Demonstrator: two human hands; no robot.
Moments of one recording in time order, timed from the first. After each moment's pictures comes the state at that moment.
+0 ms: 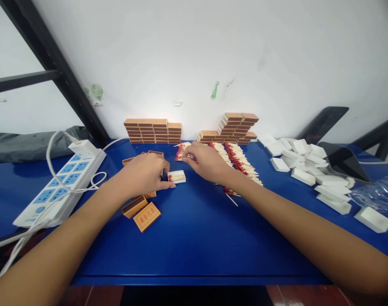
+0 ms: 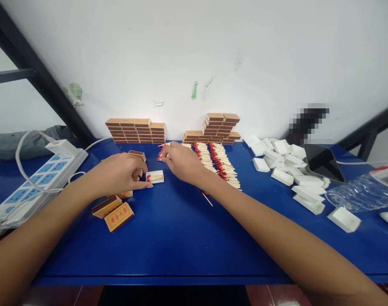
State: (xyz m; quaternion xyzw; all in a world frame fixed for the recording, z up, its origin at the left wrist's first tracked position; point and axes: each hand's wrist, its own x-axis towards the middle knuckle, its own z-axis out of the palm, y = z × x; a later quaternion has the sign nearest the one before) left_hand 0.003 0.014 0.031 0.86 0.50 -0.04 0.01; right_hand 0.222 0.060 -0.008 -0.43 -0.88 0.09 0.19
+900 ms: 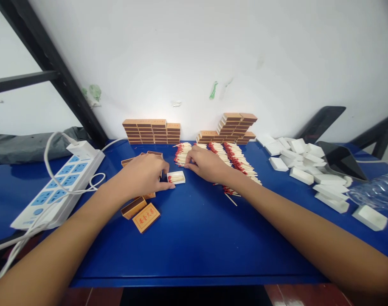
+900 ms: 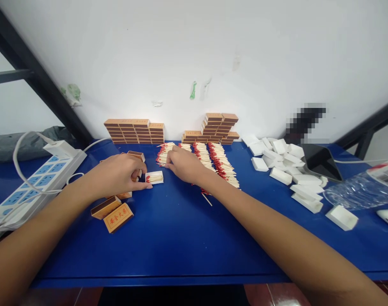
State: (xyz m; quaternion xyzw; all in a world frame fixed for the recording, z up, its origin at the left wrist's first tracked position) left_hand 0.003 0.013 0.031 0.86 0.50 -0.04 0.01; right_hand 0.229 0.072 -0.018 -0.44 -0.88 0.10 0.13
